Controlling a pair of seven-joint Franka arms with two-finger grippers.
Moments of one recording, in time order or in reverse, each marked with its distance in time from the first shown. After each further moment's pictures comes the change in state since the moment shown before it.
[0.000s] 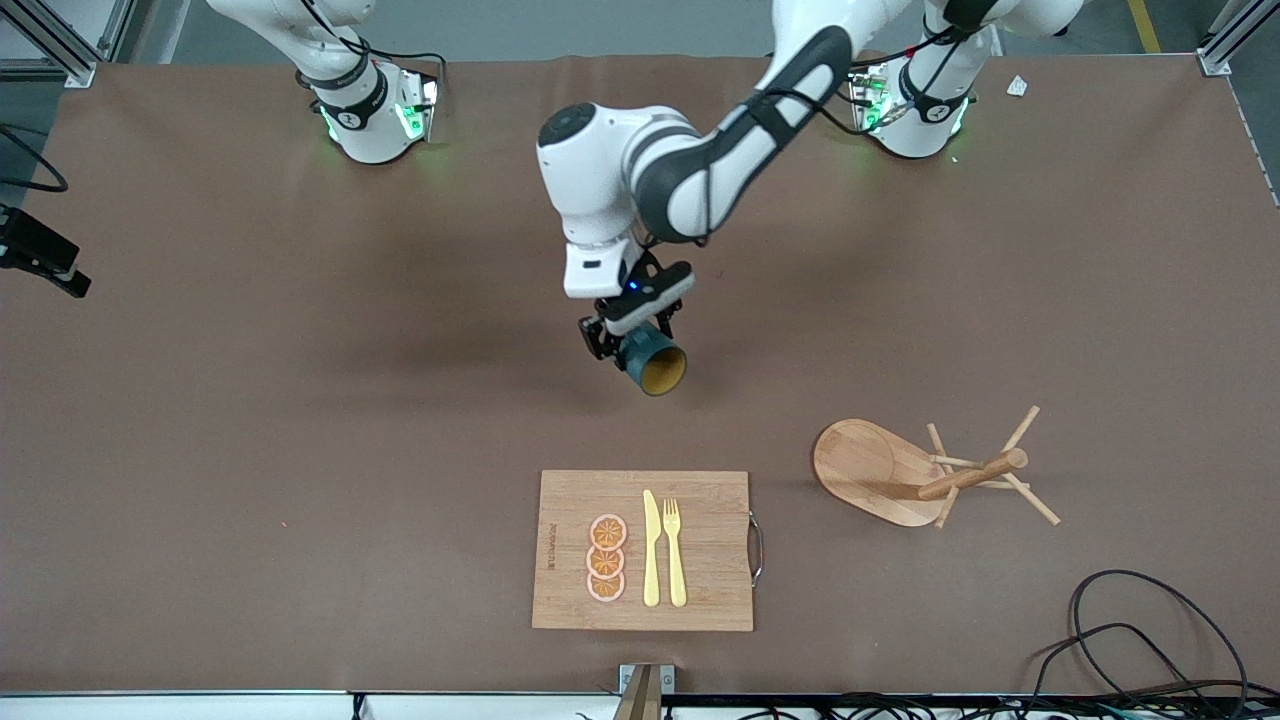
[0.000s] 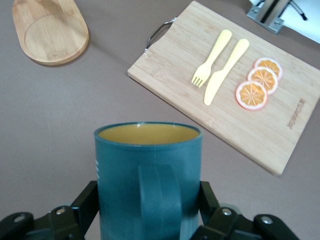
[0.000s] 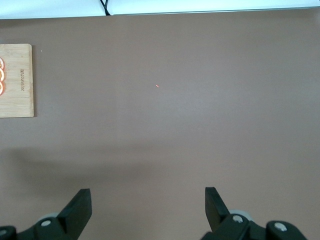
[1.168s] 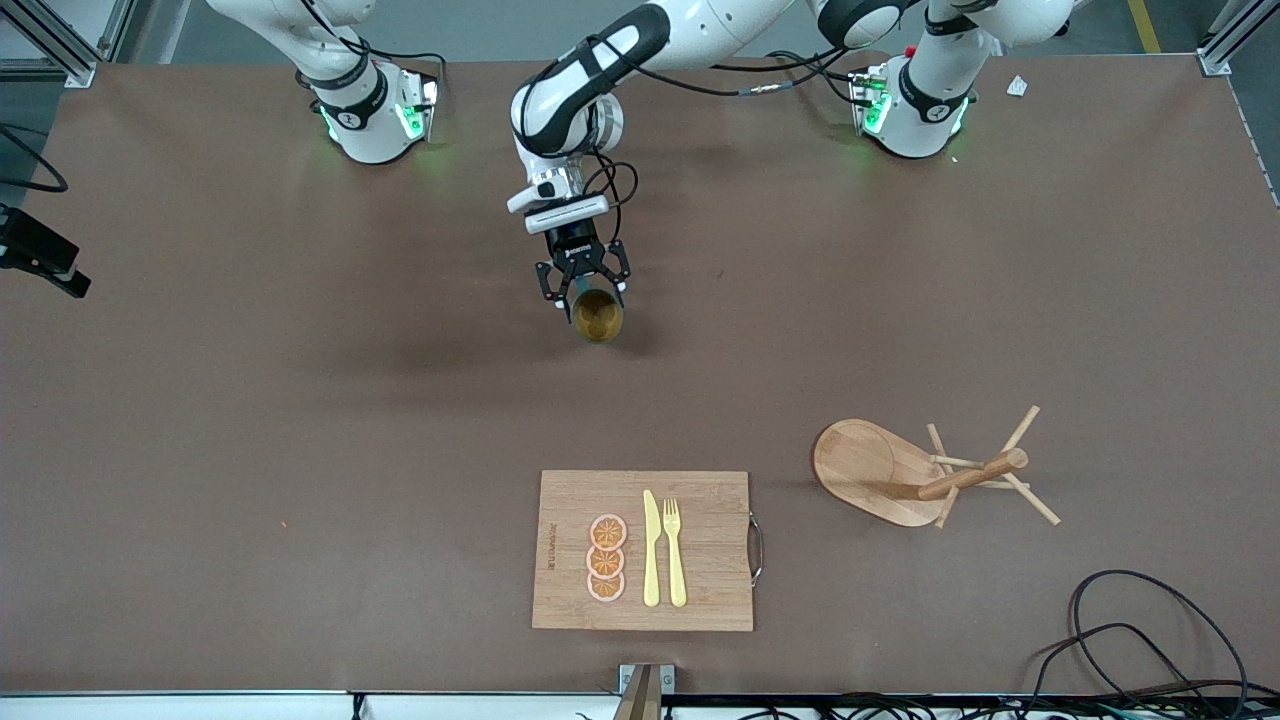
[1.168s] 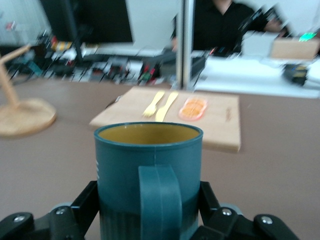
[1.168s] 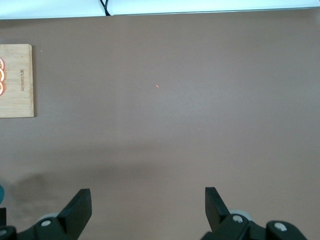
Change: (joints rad) left arm -0.319 0.257 0.034 -0.020 0.769 -0.272 -0.370; right arm 0.000 0.000 0.000 0.000 0.000 0.001 0.000
